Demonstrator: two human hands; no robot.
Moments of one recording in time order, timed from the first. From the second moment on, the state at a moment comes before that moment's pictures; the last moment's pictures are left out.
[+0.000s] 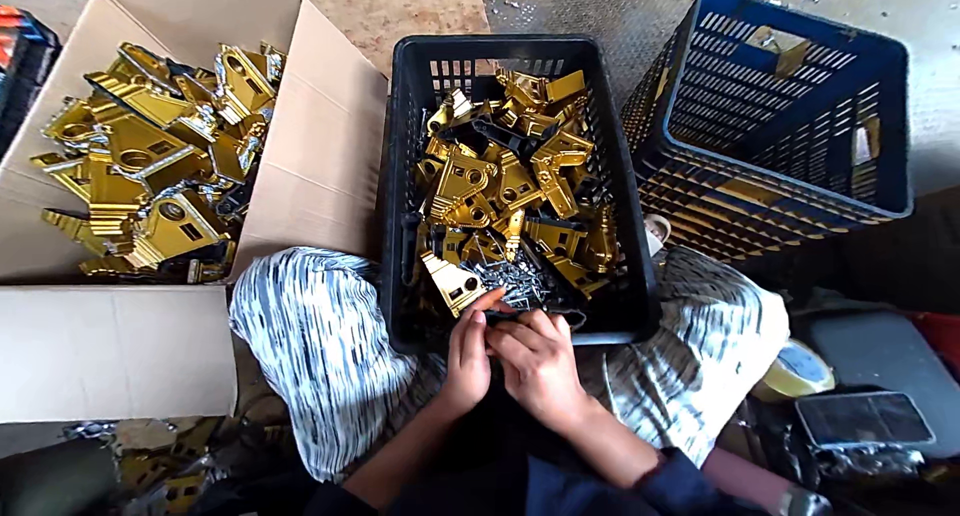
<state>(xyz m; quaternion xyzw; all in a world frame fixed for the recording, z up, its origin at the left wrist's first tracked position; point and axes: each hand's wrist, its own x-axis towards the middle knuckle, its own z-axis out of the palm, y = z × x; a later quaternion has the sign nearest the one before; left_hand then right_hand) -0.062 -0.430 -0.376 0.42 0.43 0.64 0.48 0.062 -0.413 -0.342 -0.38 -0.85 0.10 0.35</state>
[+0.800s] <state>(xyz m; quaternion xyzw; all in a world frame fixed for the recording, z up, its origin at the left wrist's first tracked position) -0.081 -0.485 -0.387 0.49 0.54 0.43 0.54 0.014 -0.385 -0.325 -0.49 -0.84 0.24 0.04</state>
